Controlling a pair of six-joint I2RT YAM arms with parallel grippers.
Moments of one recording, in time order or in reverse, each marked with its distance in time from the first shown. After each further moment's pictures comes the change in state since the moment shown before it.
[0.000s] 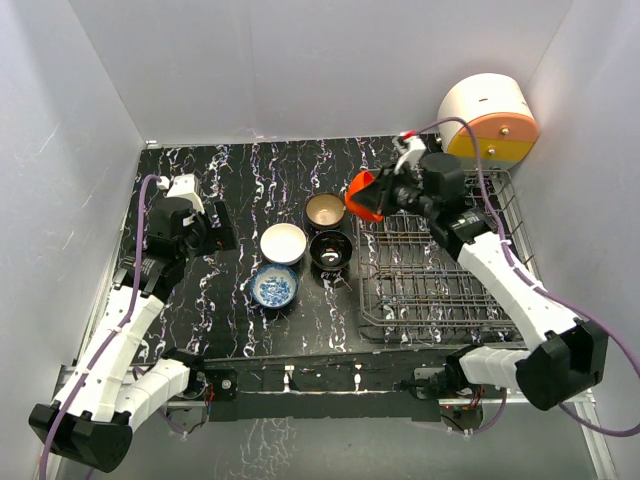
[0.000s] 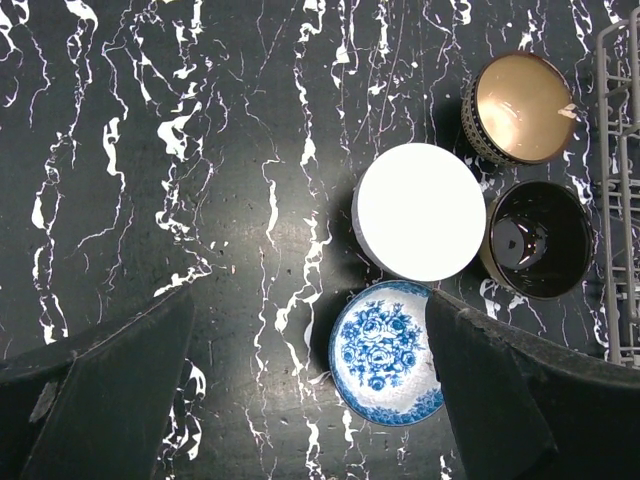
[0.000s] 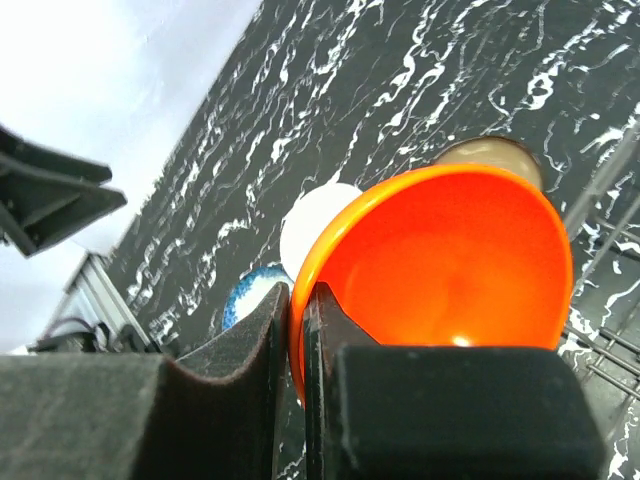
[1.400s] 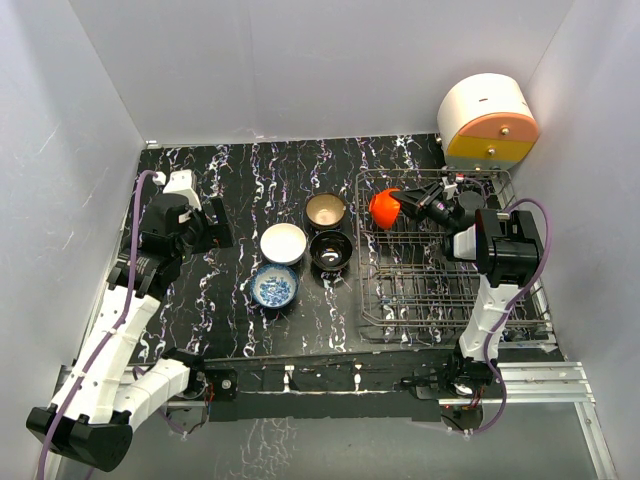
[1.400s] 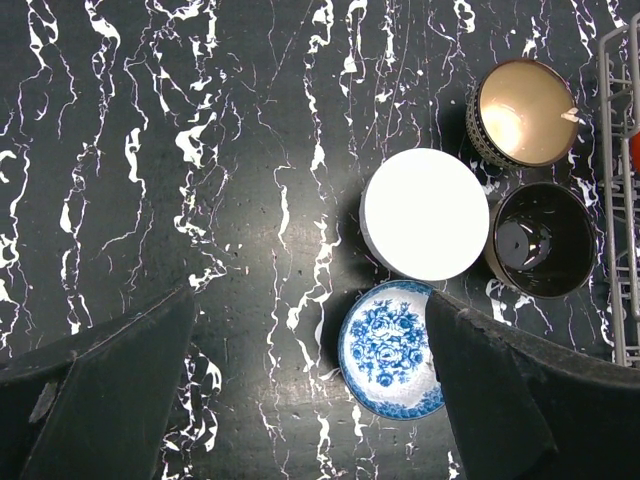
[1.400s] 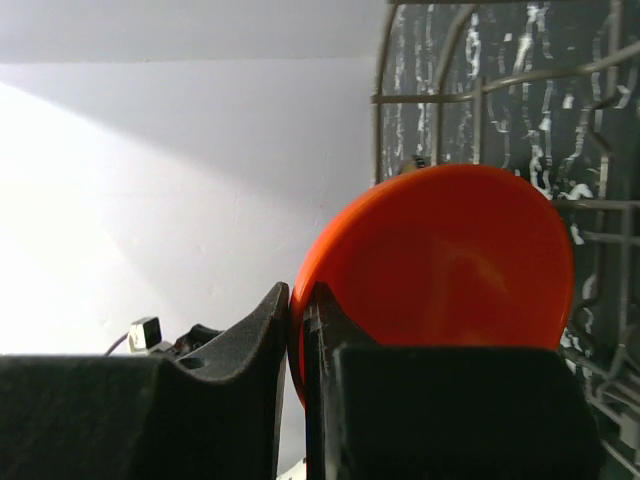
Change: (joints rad) left arm 0.000 0.008 0.071 -0.055 -0.013 0.029; right arm -0.570 0.797 -0.353 1.487 -0.497 1.183
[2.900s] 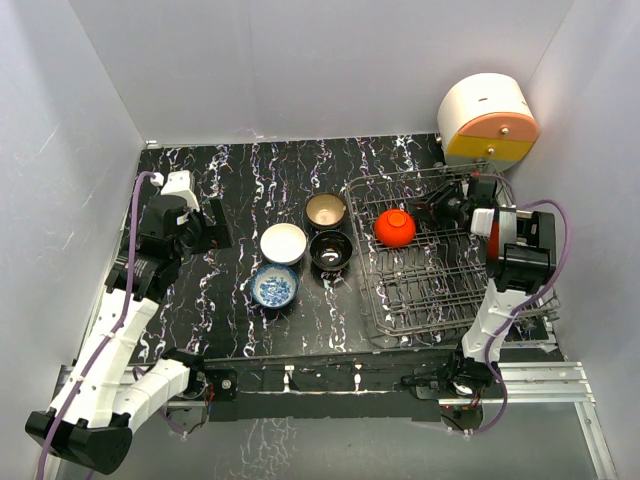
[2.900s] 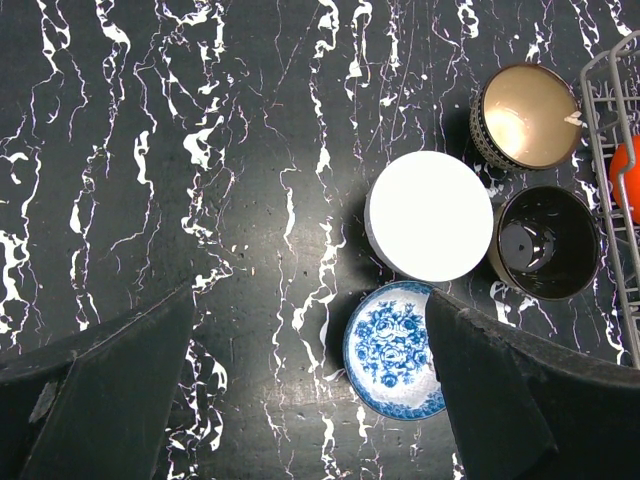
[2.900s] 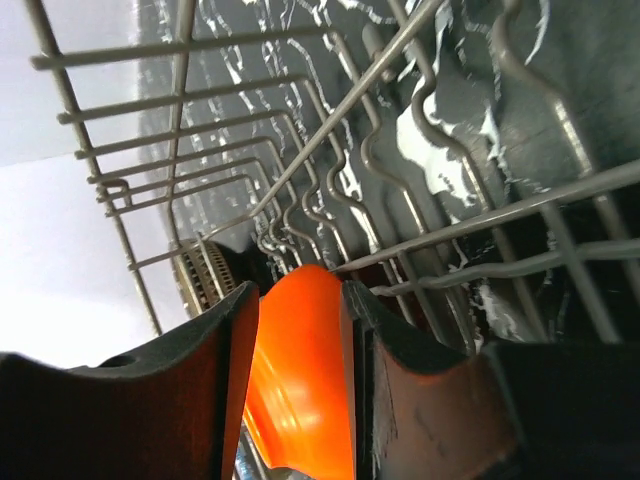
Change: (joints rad) left arm 0.000 -0.014 -0.001 -0.005 -0.016 0.008; right arm -0.097 -0.042 0.231 -0.998 0.180 -0.627
